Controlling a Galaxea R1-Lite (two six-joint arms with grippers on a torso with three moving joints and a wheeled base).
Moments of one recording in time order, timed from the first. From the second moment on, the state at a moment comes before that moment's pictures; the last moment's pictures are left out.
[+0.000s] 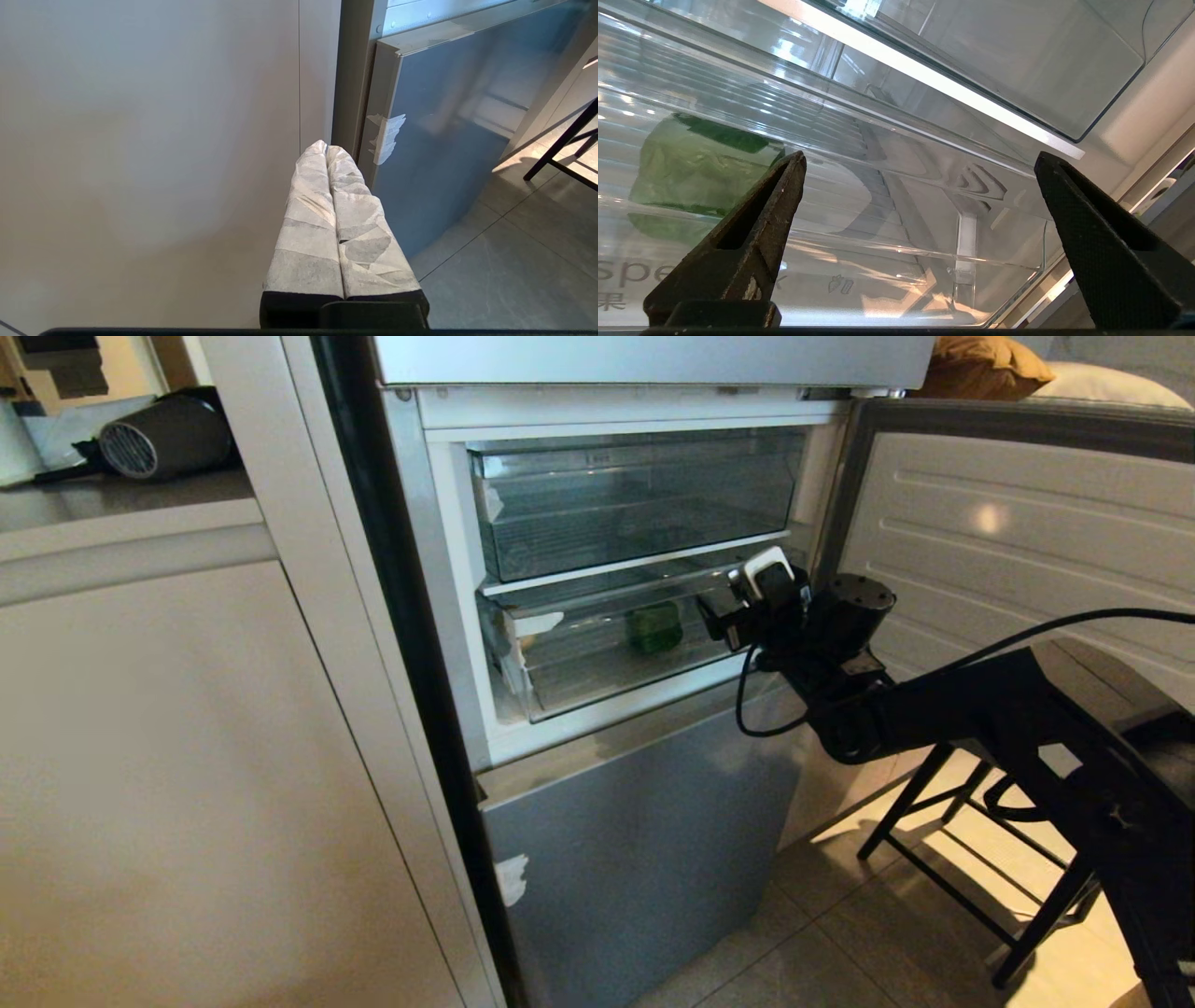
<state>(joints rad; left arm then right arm) 0.00 0.00 0.00 -0.02 0.00 0.00 0.31 2.40 -1.69 -1.06 -0.01 -0.51</state>
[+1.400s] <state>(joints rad) 0.00 0.00 0.00 -0.02 0.00 0.00 0.31 2.29 -1.54 -1.07 -0.02 -0.53</state>
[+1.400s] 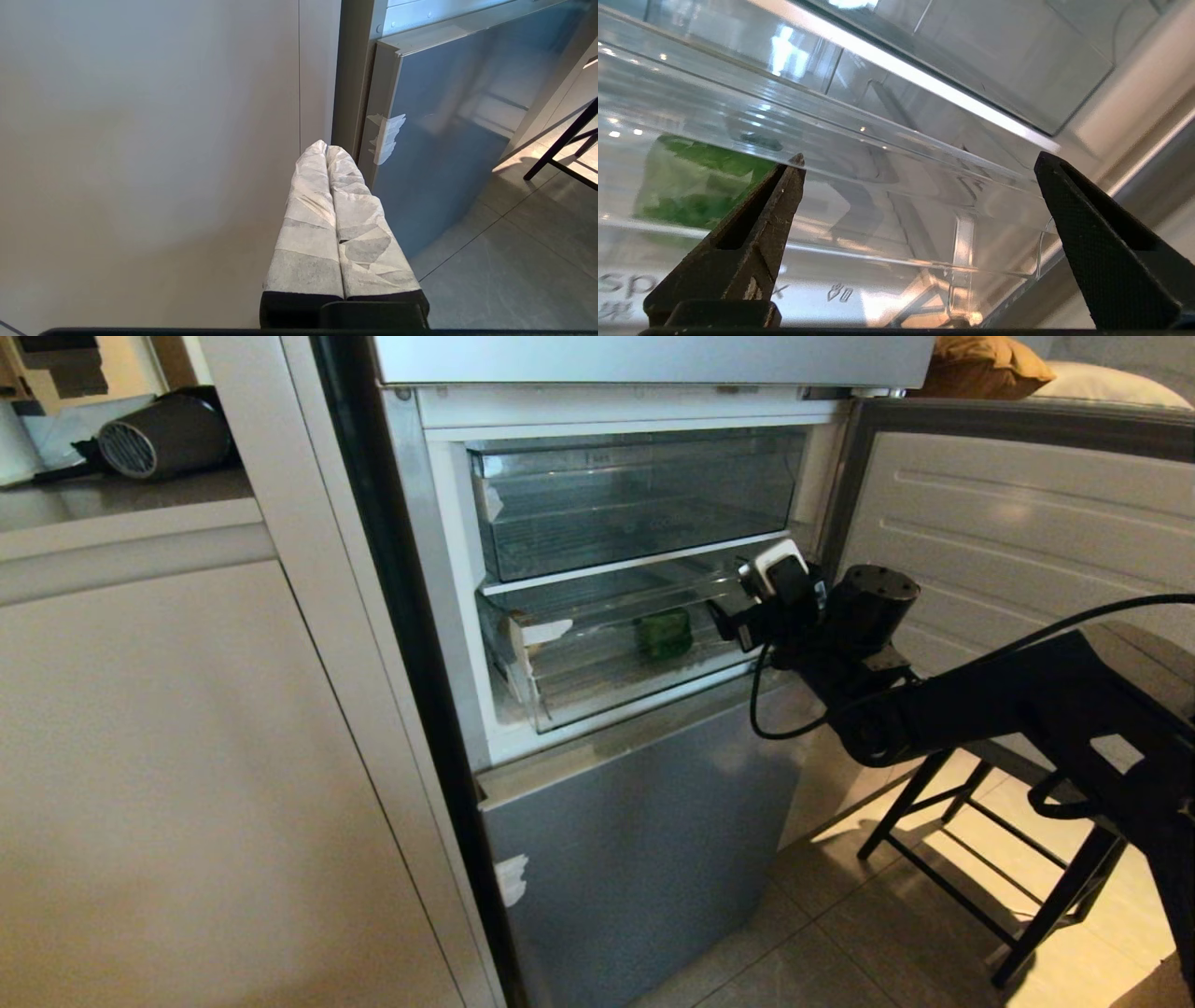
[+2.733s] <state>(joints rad) 0.00 0.00 0.00 -0.02 0.00 0.00 0.32 1.88 -1.38 -0.82 -0.01 -0.31</state>
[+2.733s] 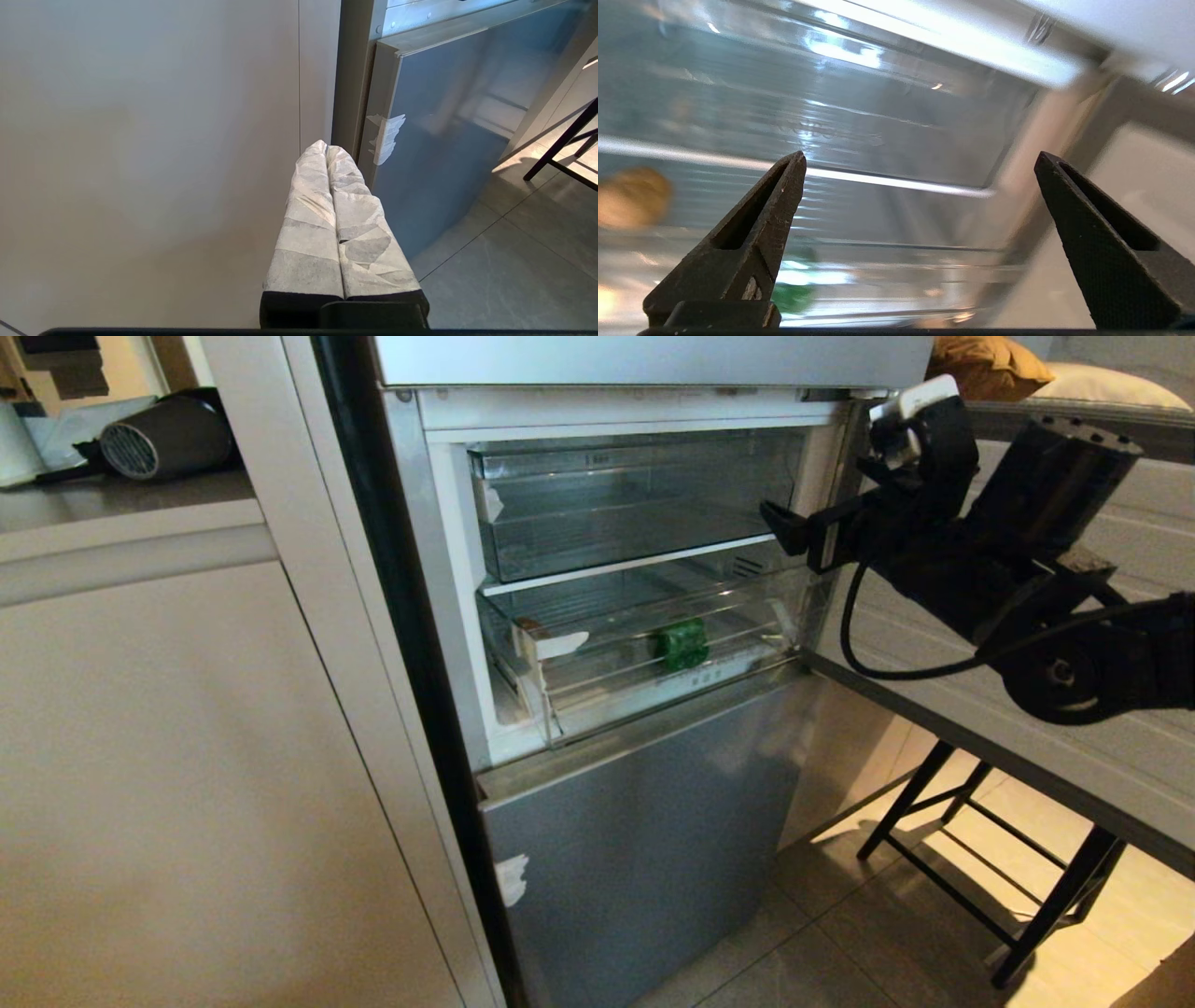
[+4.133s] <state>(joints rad) 0.00 0.00 0.00 -0.02 0.00 0.00 0.32 2.16 -1.96 0.05 0.09 -0.12</state>
